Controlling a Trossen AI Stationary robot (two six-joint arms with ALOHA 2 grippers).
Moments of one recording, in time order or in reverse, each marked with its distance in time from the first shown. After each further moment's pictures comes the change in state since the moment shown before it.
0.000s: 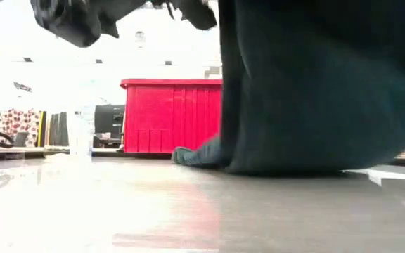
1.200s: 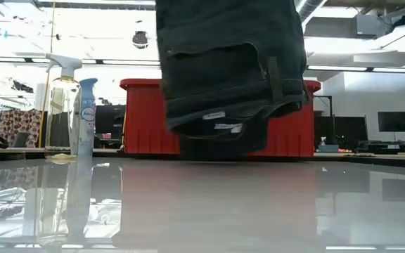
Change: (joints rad) left arm 0.306 -0.522 0.843 -1.779 -0.060 0.811; right arm -0.549 -0.253 0.496 -0.343 -0.468 -0.932
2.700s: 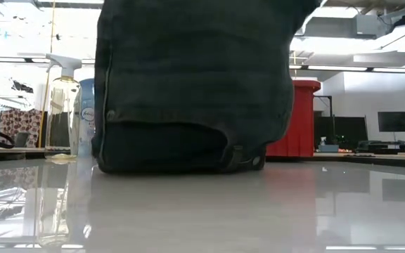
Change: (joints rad) left arm -0.293 0.061 -0.046 -0.292 -0.255 0.595; right arm -0.010 0.137 0.019 -0.457 0.003 0.011
